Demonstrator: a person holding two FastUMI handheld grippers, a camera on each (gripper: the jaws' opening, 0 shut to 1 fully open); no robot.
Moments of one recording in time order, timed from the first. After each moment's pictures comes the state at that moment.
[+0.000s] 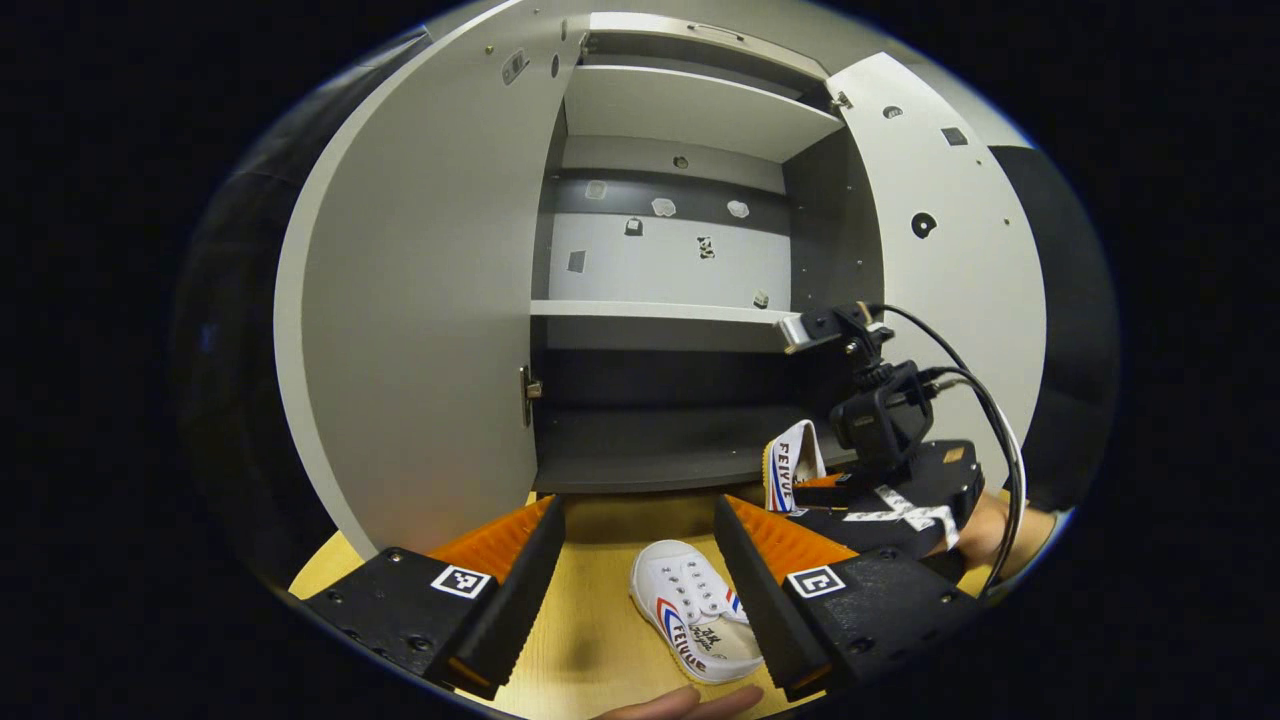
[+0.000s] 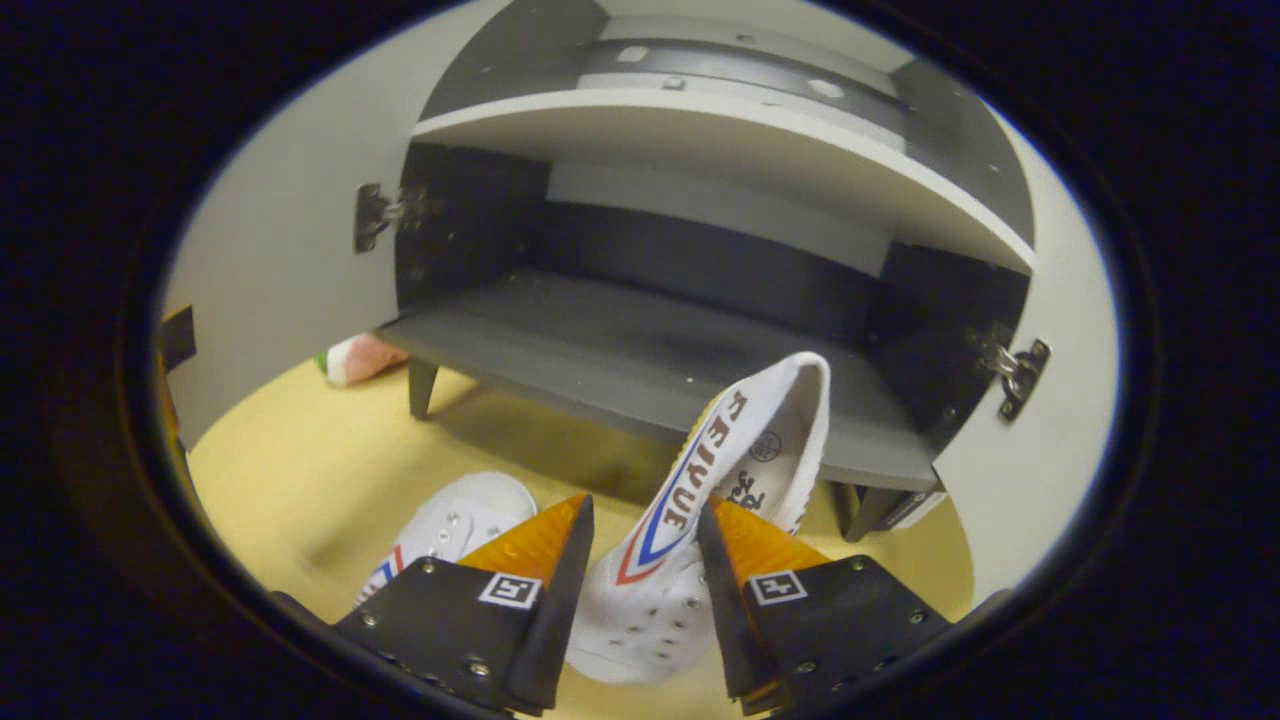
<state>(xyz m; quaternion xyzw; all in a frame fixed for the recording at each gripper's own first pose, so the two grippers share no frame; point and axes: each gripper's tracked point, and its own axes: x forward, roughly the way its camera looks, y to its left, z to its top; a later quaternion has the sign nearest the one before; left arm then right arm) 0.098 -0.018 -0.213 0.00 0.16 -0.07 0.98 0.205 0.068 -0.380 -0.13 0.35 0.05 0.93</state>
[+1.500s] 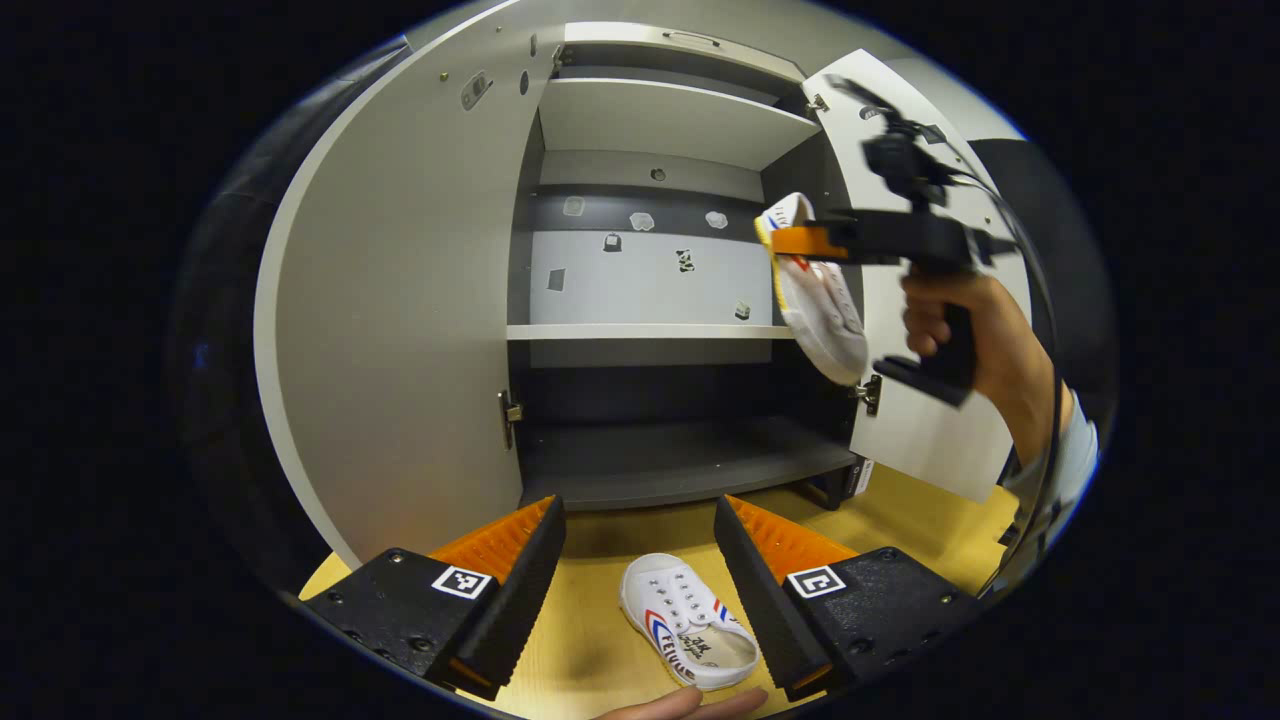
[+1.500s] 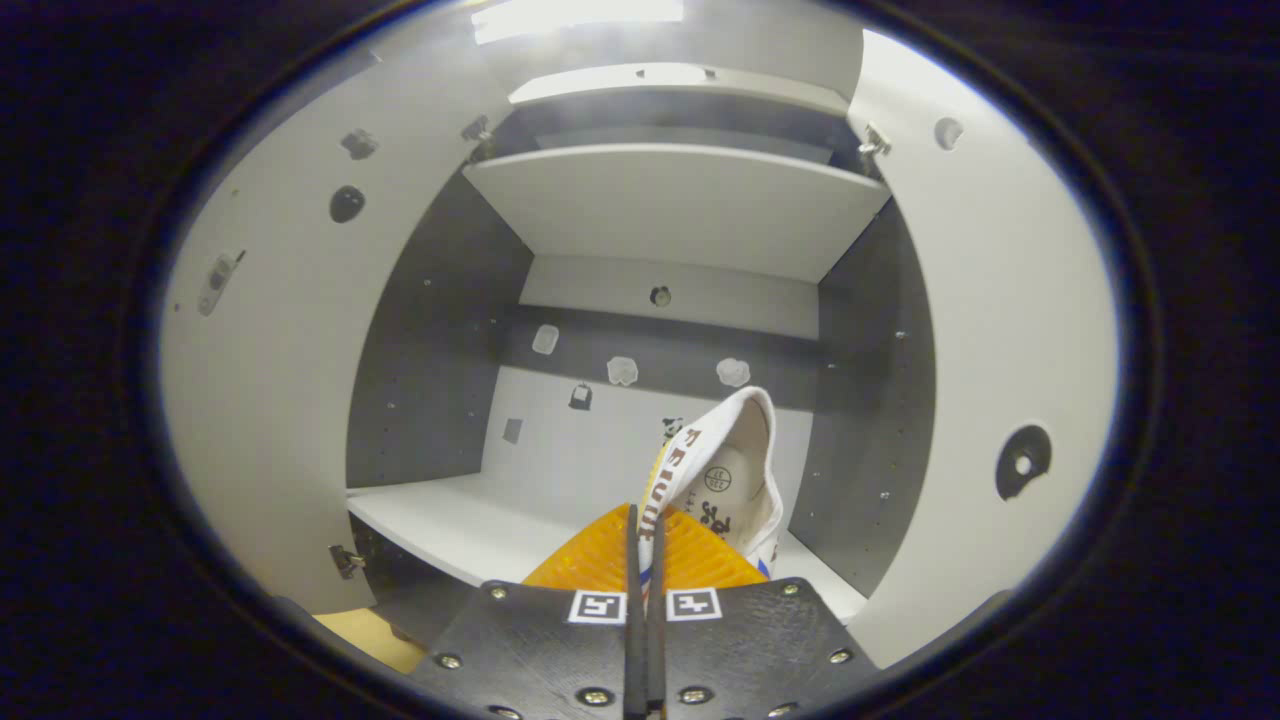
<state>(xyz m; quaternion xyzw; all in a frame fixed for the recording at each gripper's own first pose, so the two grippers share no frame) 0.099 -0.042 -0.197 0.01 0.14 -0.10 0.99 0.366 0.067 -0.079 -0.09 0.06 0.08 0.99</state>
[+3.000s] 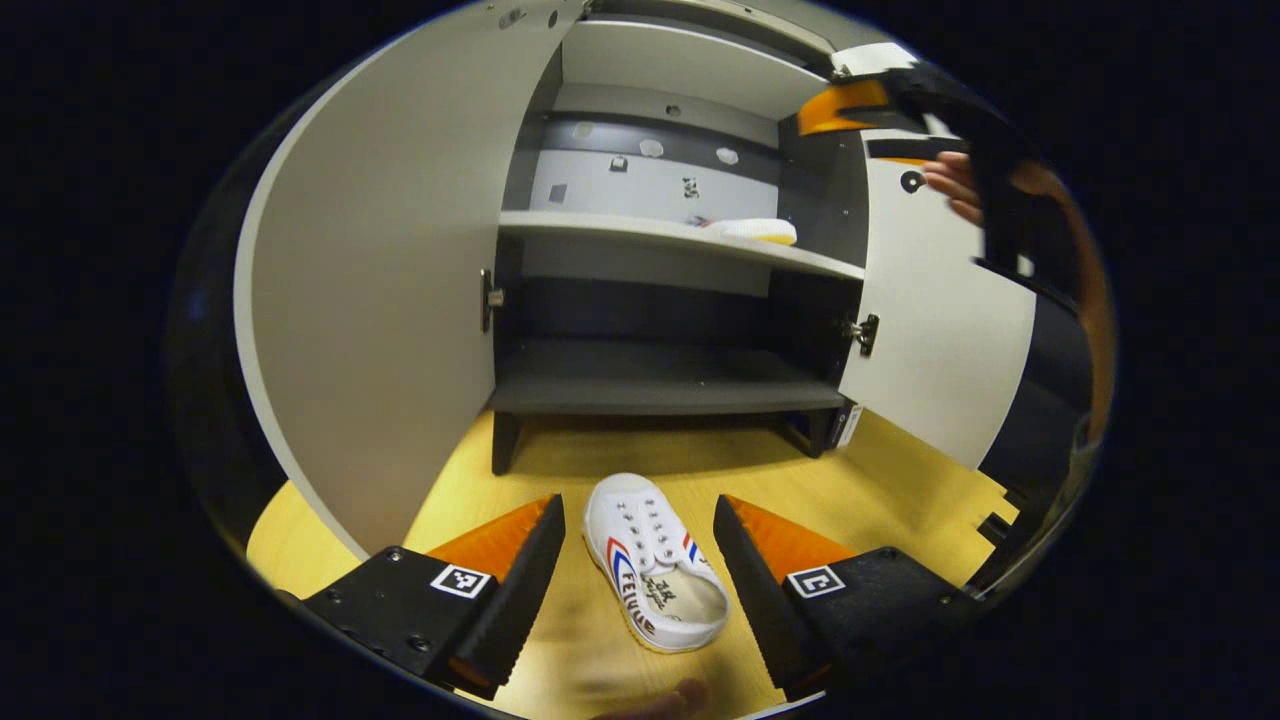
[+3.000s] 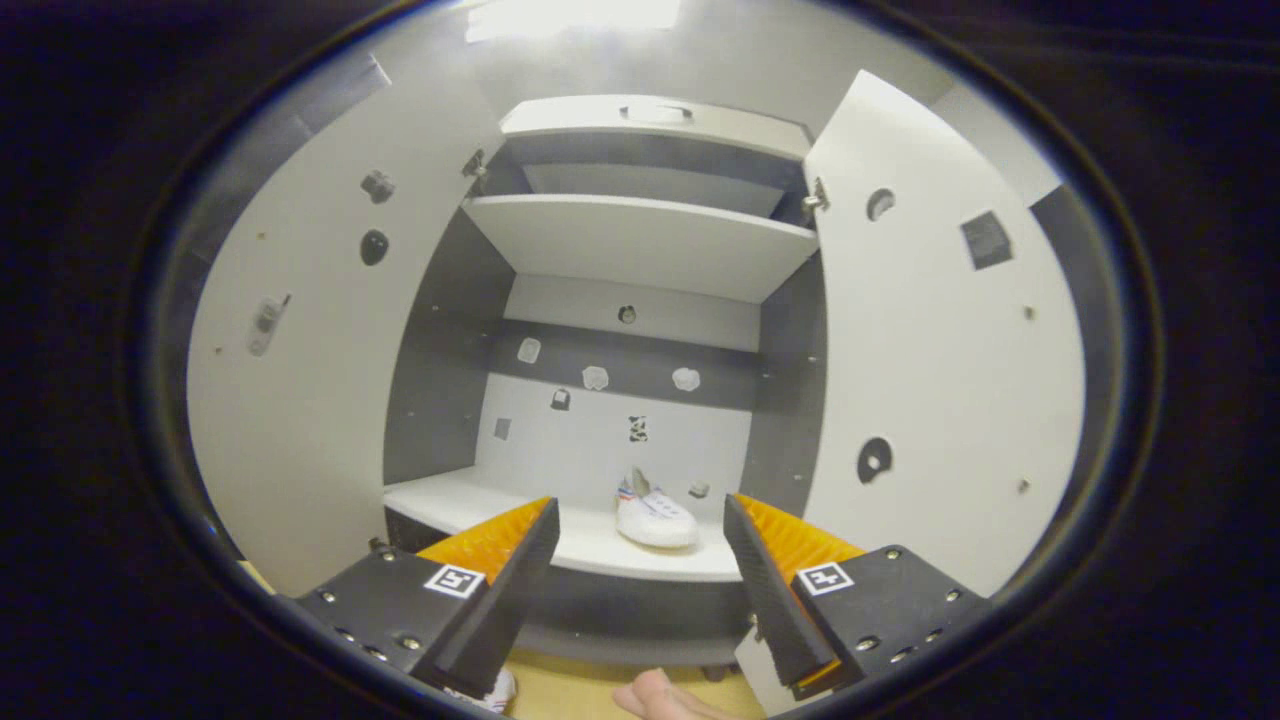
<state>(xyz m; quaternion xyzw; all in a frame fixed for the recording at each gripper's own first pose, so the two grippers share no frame) 0.060 -0.053 -0.288 -0.03 0.27 -0.09 0.96 0.208 0.045 -0.040 -0.09 0.04 0.01 0.99</state>
